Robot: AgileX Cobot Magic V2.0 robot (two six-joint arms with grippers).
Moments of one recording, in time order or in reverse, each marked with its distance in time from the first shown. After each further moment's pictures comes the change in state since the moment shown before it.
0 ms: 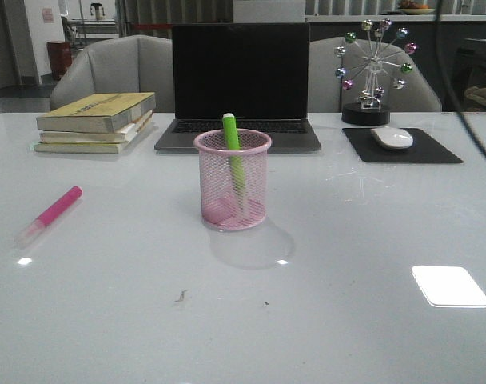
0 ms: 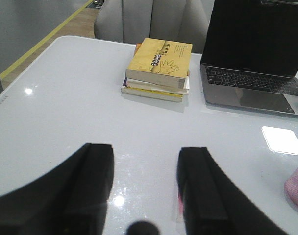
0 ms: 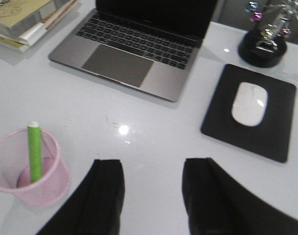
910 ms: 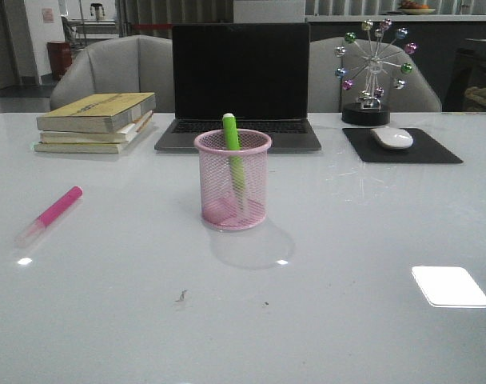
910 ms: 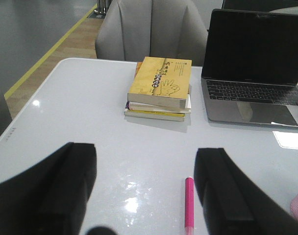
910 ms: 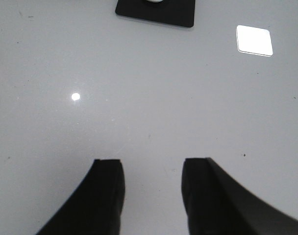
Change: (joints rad) left arm 0.000 0.153 -0.262 0.068 0.132 0.000; right arm -0.252 -0.616 0.555 -0.038 0.160 0.000
